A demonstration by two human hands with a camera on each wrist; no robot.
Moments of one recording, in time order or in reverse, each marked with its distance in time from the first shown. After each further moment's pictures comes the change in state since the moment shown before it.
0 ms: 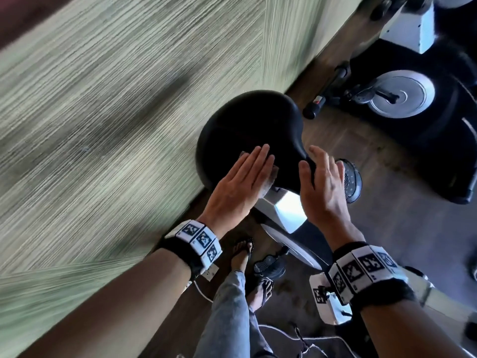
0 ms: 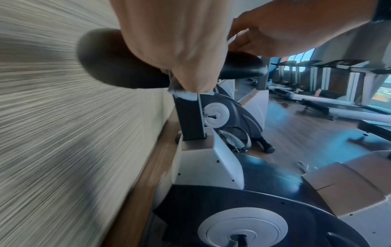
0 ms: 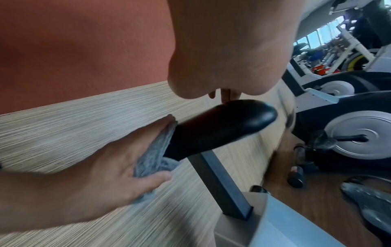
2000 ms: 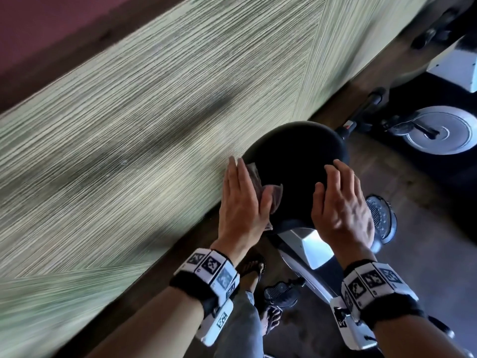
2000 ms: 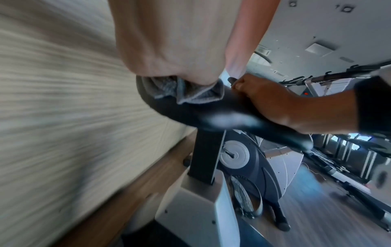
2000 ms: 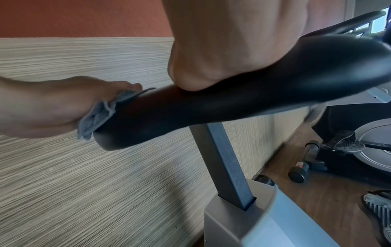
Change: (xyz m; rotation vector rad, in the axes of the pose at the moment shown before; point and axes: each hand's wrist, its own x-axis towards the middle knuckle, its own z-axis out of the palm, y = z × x) left_hand -0.003 -0.042 -0.010 -0.426 0.023 -0.823; right_hand 0.048 -0.017 0.044 -0.317 0.020 -0.212
